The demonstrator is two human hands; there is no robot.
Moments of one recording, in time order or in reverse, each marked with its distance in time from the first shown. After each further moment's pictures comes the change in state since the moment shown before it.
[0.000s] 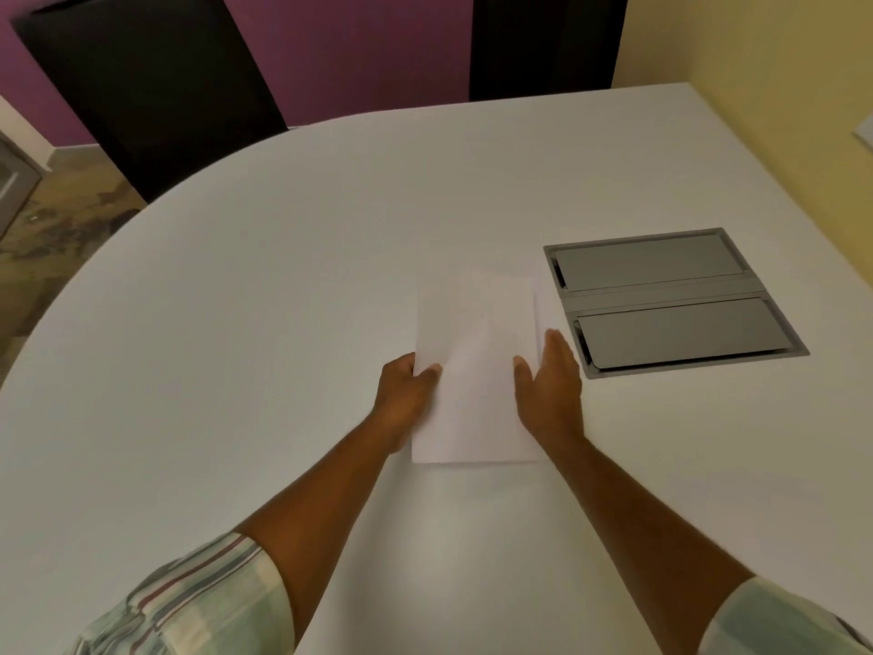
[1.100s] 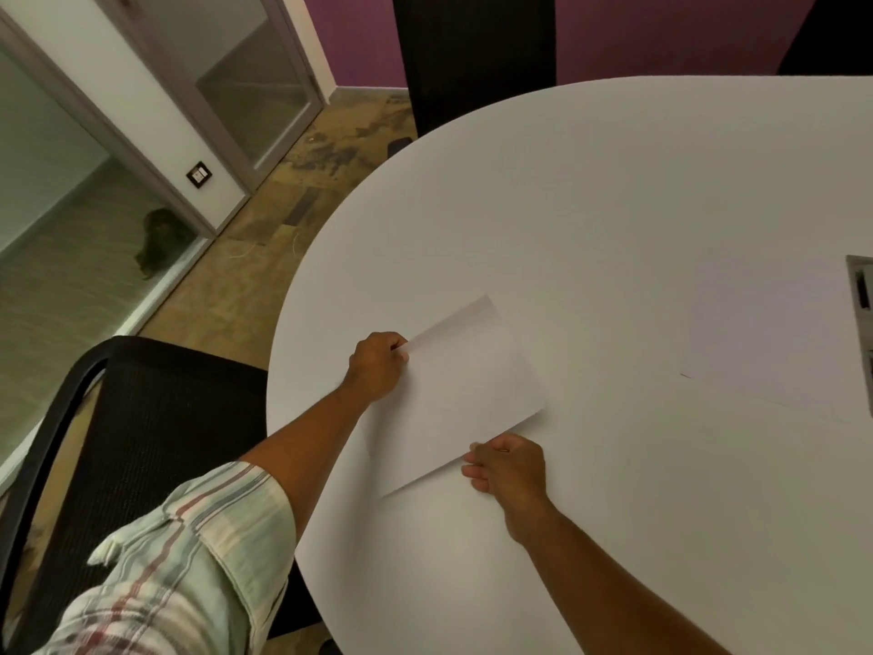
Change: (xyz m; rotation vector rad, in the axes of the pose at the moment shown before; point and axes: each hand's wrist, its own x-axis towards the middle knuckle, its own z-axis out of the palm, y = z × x) left_hand -0.131 -0.081 -0.335 0.695 0.477 -0.086; right_hand -0.274 -0.112 0.185 0.532 -0.720 0.480
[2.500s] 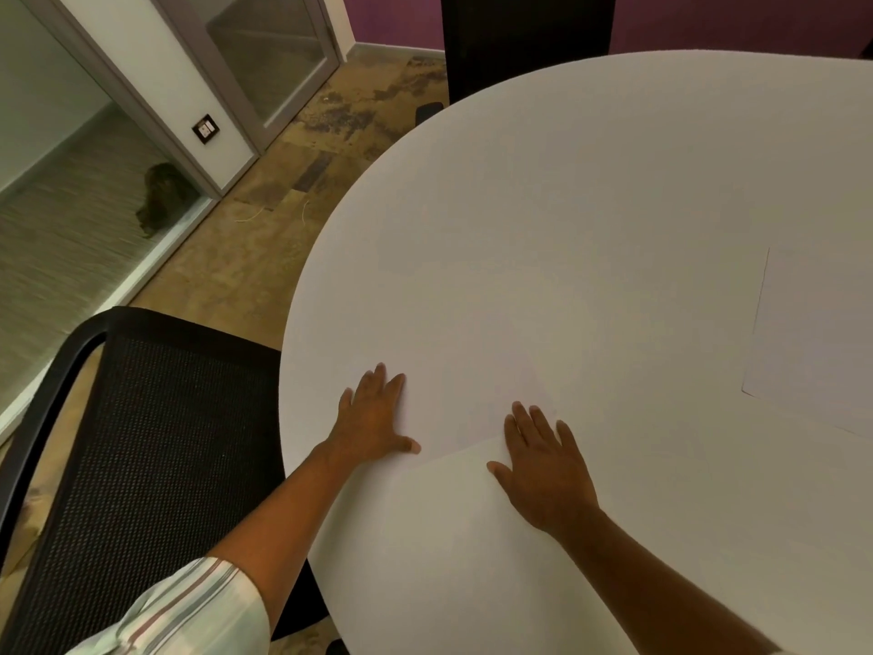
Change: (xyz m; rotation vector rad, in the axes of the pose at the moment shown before) left_hand -0.020 -0.118 0.029 0.491 -0.276 0.060; right_hand 0.069 0.028 -0.001 -1.669 -0.115 -0.660
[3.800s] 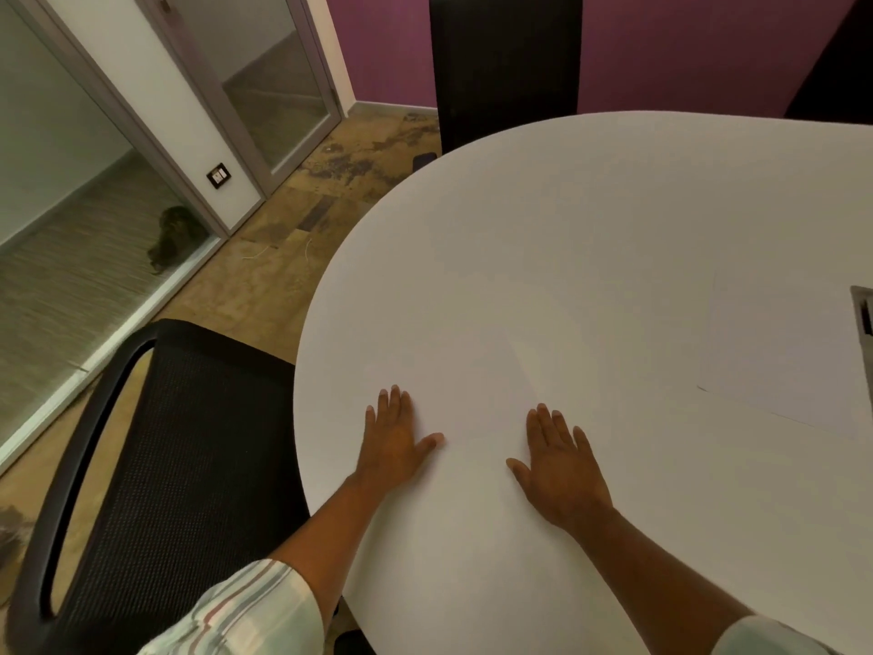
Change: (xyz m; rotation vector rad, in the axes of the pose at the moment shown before) left_hand -0.062 0.043 0.013 -0.114 0.141 0.015; right_hand -0.052 0.012 -0.028 0.031 0.030 0.116
